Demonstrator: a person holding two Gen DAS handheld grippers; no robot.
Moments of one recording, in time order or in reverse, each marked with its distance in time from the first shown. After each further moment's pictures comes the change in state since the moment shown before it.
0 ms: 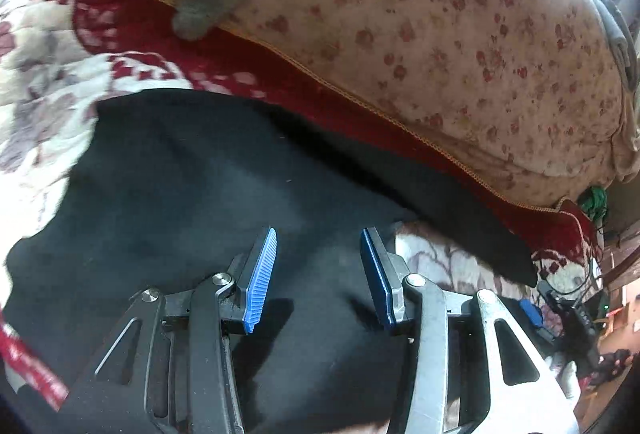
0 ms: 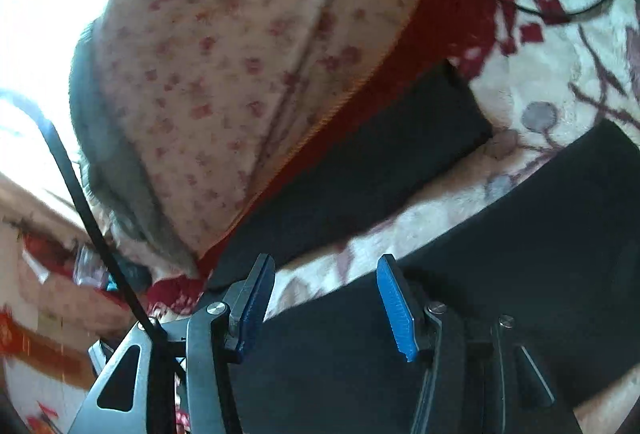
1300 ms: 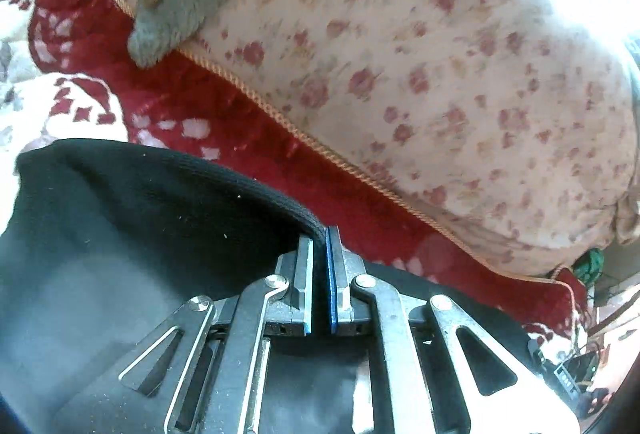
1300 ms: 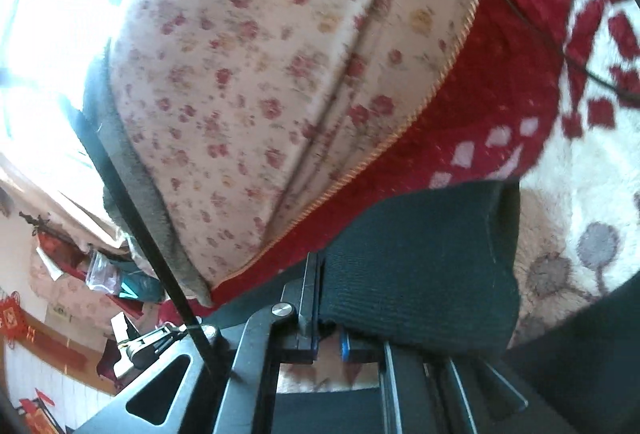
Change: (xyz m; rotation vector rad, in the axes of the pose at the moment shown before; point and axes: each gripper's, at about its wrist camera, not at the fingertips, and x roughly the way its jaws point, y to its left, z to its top) left arm 0.042 -0.018 0.065 -0.108 -0.094 -0.039; right arm 0.014 0.009 0.054 -0.091 -0.073 0.121
